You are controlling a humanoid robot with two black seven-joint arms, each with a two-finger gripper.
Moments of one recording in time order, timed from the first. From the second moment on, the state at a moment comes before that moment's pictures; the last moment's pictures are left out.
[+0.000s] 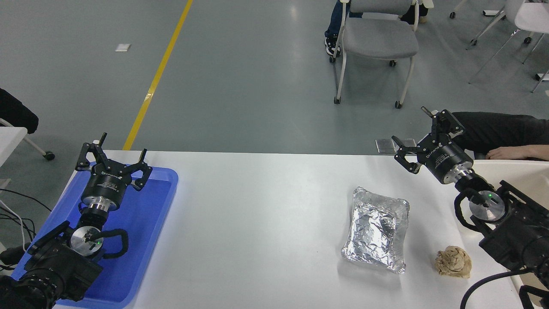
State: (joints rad) left arm -0.64 0.19 -0.89 -0.20 -0.21 -0.79 -0.32; right arm 0.71 -0.30 0.71 0.38 0.06 0.63 0.14
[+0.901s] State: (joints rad) left arm -0.64 0.19 -0.89 -0.20 -0.21 -0.79 -0.32; right arm 0.88 -0.38 0.52 0.40 0.00 0.64 0.13
